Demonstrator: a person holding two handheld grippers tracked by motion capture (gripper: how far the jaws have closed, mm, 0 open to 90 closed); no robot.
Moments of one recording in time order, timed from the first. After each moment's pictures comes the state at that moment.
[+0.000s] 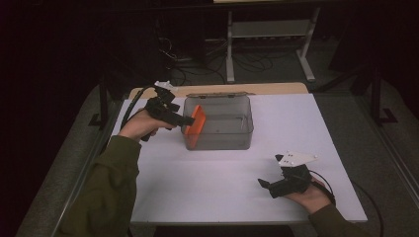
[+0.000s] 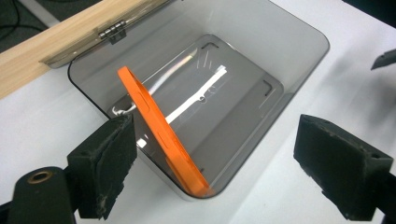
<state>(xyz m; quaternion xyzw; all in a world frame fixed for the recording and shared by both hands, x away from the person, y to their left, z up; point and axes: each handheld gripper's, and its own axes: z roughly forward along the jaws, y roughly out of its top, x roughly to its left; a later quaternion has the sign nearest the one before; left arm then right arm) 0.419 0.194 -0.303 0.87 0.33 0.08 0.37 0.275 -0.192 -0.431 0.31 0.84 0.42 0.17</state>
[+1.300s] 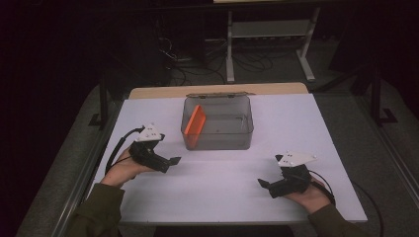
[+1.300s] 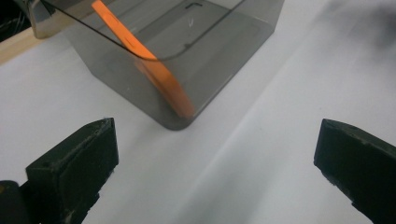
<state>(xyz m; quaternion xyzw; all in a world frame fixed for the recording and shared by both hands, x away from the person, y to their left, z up) 0.331 0.239 -0.376 0.86 0.27 0.15 0.40 0.275 -0.191 -0.432 0.32 0.84 0.41 0.17</state>
